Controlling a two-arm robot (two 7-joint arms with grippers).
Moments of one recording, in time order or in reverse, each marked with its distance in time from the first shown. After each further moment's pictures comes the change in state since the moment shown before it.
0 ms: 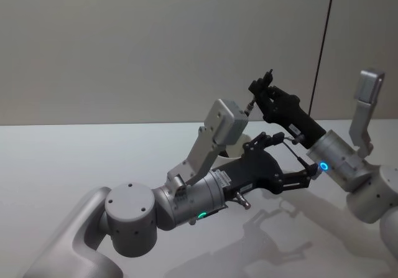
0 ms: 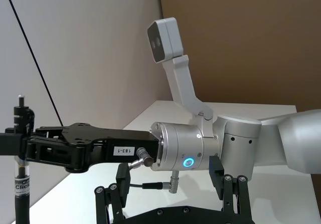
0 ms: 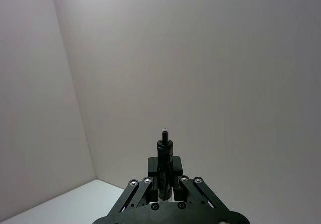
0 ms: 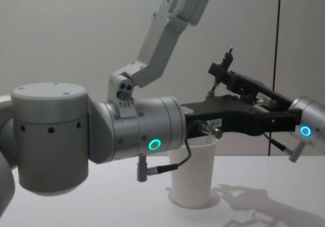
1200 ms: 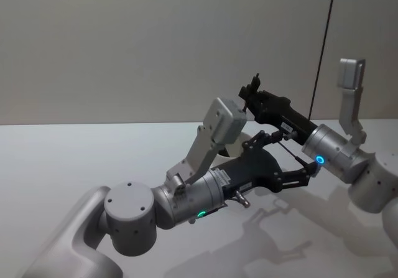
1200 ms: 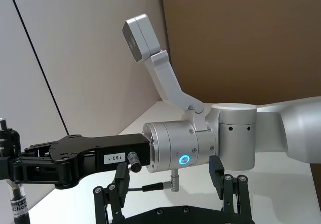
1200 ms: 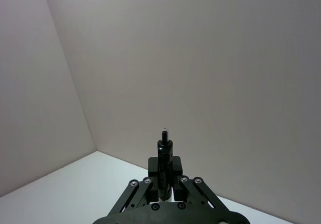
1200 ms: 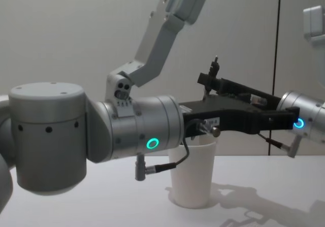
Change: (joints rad) left arm 0.000 0.000 -0.002 0.000 -0.001 -0.002 0.000; right arm -0.004 0.012 -0.012 -0.091 -0.103 0.190 -0.092
